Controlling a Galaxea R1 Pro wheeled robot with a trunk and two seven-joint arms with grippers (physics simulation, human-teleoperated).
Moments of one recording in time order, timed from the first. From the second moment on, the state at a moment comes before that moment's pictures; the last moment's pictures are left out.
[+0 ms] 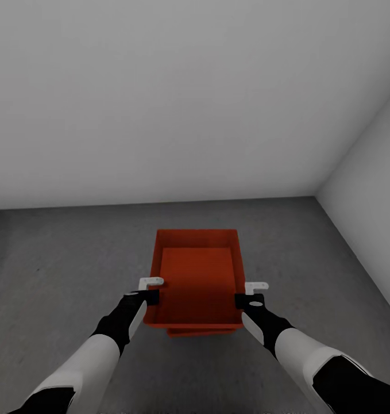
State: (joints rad) left arm -0.77 -0.14 0.09 -0.53 -0.06 0.36 0.11; right arm -0.86 0.06 0.57 -0.24 -0.52 0.05 -0.33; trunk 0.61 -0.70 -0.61
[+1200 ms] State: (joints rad) left arm -0.77 -0.14 0.08 -0.53 -0.06 0.37 0.11; right arm -0.86 0.06 0.57 -0.24 -0.52 0.05 -0.33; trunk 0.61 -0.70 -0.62
